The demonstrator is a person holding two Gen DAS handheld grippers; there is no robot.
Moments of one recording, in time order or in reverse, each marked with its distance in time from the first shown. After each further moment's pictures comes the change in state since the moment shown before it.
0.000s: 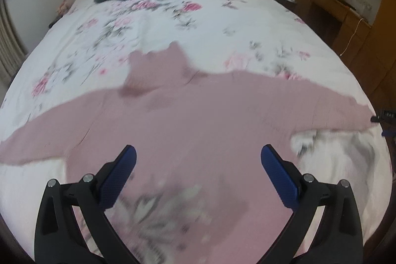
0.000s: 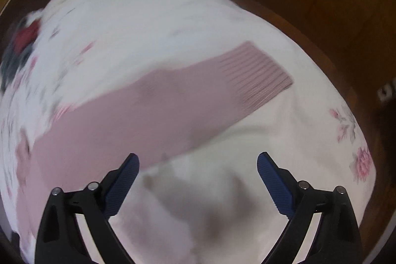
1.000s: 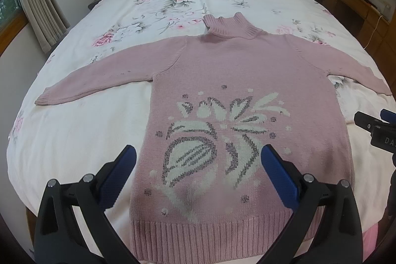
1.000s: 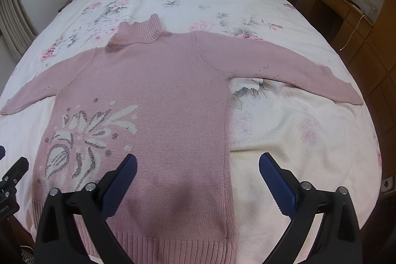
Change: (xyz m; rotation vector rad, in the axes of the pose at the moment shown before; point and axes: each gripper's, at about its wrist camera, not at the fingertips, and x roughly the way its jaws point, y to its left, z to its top) left arm -0.116 0.122 -0.151 -0.063 0.060 0.165; right arm -0.127 0.242 -0.325 -0.636 -0.180 0.110
